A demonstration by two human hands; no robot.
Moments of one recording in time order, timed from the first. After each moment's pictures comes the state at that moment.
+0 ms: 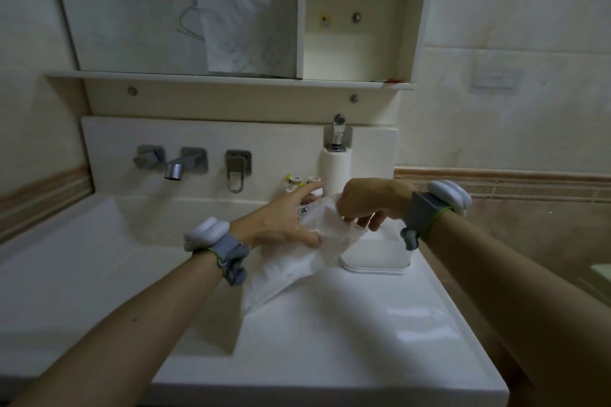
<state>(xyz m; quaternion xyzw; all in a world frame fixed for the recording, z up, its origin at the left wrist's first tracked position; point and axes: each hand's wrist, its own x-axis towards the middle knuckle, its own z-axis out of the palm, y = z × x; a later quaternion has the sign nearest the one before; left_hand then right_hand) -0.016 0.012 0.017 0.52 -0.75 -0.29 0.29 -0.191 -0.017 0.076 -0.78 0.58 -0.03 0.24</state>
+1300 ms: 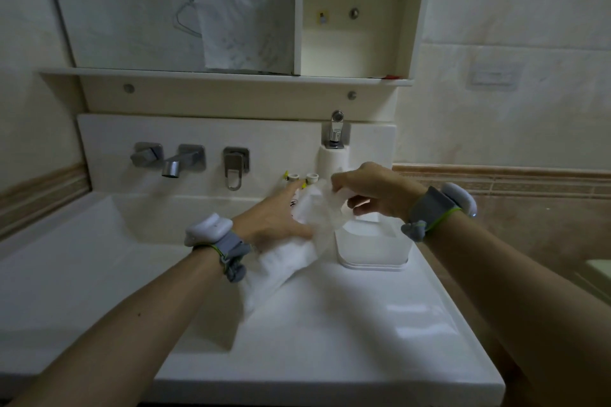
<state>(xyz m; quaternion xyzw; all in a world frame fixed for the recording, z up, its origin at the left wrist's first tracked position) -0.012 0.000 0.011 0.58 -0.75 -0.19 0.28 -0.196 -0.022 0.071 -0.65 0.56 -0.30 0.42</state>
